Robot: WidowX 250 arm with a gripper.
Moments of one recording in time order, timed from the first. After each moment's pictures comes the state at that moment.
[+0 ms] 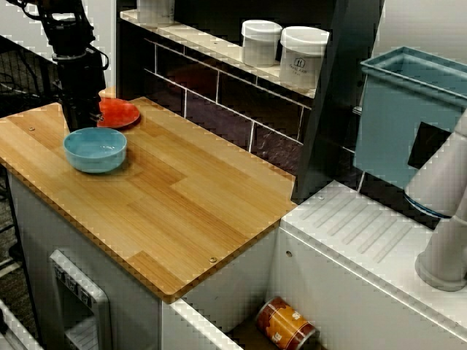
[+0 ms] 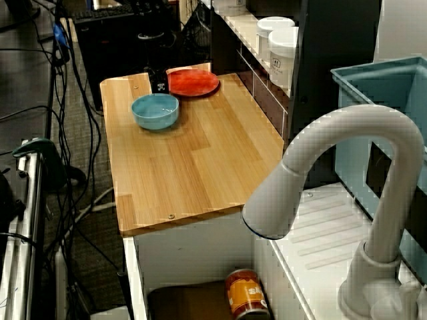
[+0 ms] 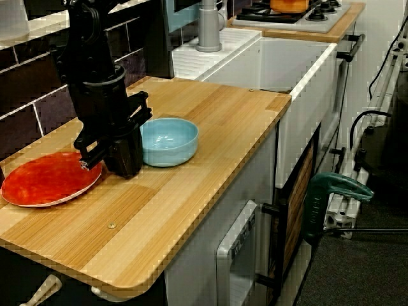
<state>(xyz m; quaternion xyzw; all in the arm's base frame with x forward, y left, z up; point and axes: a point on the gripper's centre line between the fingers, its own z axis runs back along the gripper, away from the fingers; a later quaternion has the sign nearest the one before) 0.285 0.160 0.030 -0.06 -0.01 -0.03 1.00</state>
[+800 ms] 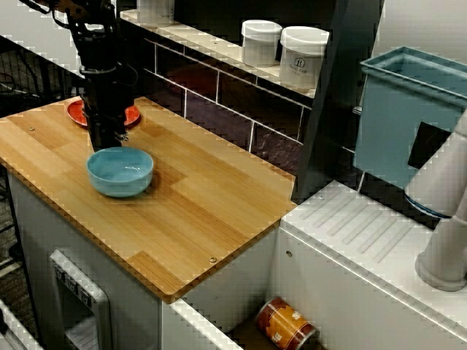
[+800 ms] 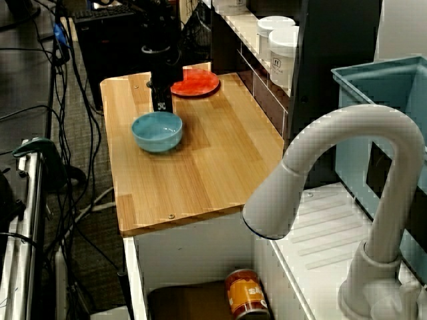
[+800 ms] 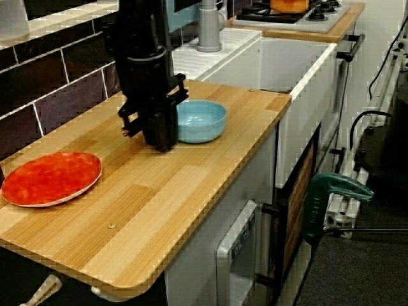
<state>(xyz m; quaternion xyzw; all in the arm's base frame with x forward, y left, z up) 0.278 0.098 0.030 -0.04 0.00 -0.08 1.00</state>
